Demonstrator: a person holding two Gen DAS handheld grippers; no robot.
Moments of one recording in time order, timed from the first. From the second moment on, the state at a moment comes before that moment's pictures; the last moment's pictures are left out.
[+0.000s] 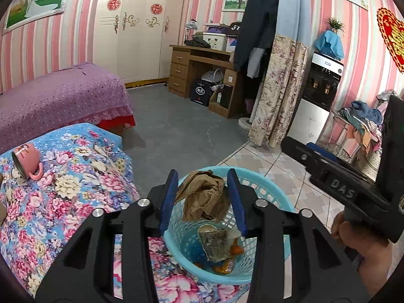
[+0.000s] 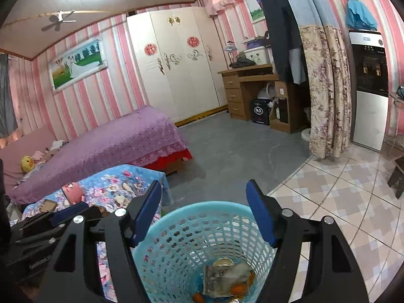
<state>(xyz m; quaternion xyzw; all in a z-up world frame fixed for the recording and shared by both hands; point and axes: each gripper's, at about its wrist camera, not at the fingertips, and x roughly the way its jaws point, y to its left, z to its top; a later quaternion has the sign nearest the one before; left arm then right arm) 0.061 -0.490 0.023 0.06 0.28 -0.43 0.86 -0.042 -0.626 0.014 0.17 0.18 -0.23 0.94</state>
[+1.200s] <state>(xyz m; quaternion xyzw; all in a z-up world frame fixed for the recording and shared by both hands) 0.155 -0.146 0.041 0.00 0.24 -0.15 0.96 0.067 -0.430 0.010 0.06 0.23 -0.04 0.97</state>
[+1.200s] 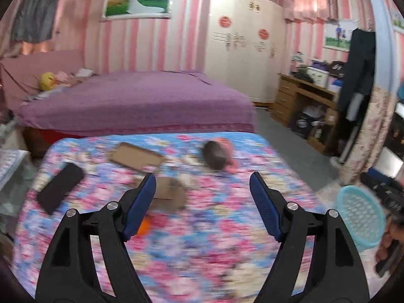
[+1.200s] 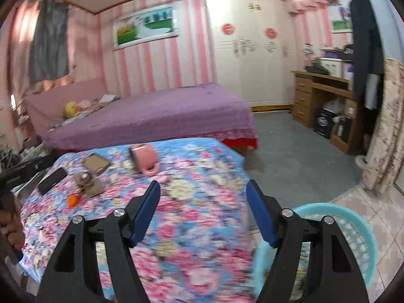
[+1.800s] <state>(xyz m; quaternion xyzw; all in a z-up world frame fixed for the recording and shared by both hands) 0.226 0.013 -0.043 -0.05 0.34 -0.04 0.94 0.159 -0.287 -0.016 0.02 0.27 0.04 0.96</state>
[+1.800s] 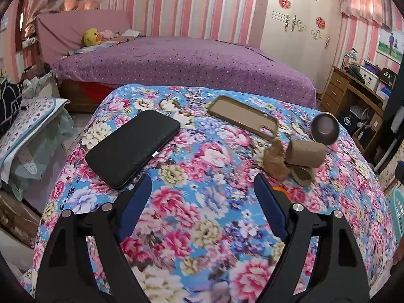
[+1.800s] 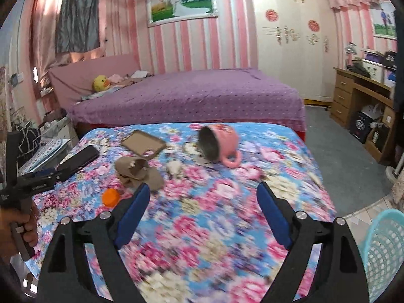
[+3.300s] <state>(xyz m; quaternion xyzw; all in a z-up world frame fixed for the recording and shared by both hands) 0.330 -0.098 -0.088 -0.06 0.41 -0.16 0.90 0.273 -0.286 -0.037 0.06 0.29 0.11 0.95</state>
